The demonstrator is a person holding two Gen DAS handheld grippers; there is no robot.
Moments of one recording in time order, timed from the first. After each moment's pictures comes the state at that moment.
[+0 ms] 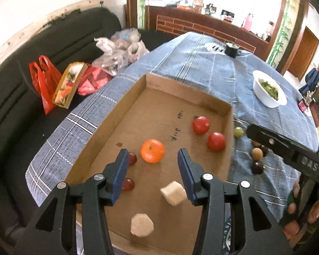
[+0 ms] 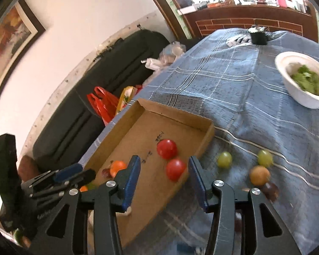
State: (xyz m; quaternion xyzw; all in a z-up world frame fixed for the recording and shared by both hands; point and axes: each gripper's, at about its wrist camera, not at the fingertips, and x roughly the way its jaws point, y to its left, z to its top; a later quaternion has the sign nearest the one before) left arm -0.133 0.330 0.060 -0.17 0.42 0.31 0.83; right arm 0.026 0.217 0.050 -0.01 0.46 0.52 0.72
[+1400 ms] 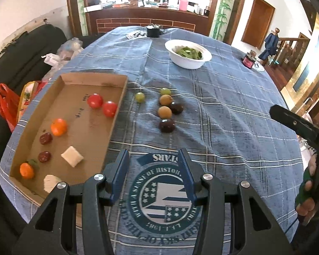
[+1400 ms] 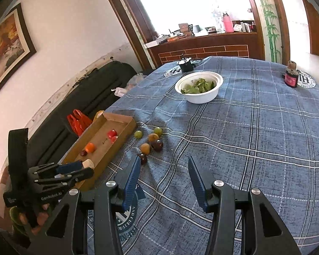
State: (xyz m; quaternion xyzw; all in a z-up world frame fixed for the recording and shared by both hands) left arm -0.101 0.182 0.063 -0.12 0.45 0.17 0.87; right arm 0.019 -0.014 0.092 0.00 0.39 0.44 0.81
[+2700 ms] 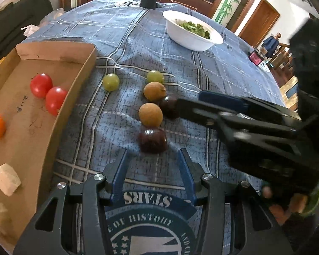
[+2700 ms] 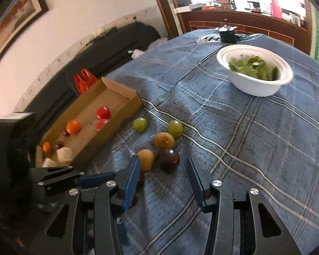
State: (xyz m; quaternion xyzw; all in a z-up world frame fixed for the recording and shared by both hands) left arm -0.024 0.208 -0.011 -0.21 0.48 0.12 0.84; right arm 0.081 0.131 0.010 -0.11 0.43 0.51 0.74
